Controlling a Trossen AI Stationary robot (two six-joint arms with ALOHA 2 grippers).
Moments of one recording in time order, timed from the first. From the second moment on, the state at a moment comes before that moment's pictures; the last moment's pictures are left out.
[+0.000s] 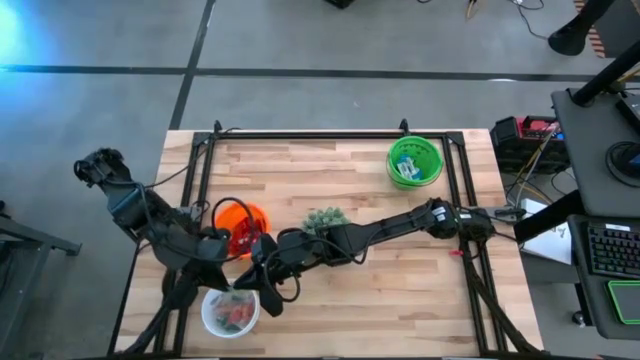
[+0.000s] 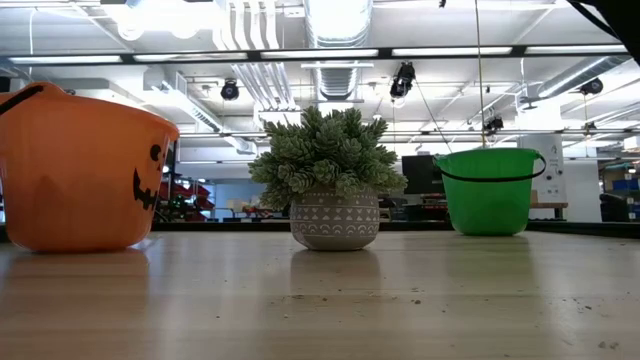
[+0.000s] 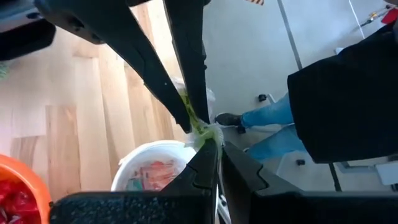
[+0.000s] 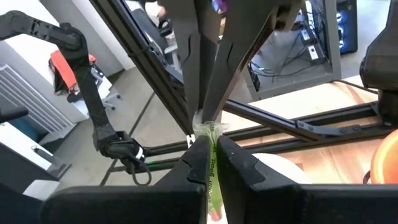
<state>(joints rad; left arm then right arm) -0.71 1.14 1.38 -0.98 0.04 -0.65 0.26 2.32 2.31 -0.16 -0.08 0.46</state>
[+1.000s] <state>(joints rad) -0.80 1.17 1.38 -1.10 0.12 -0.87 0.24 2.31 2.31 -0.10 -0.13 0.53</state>
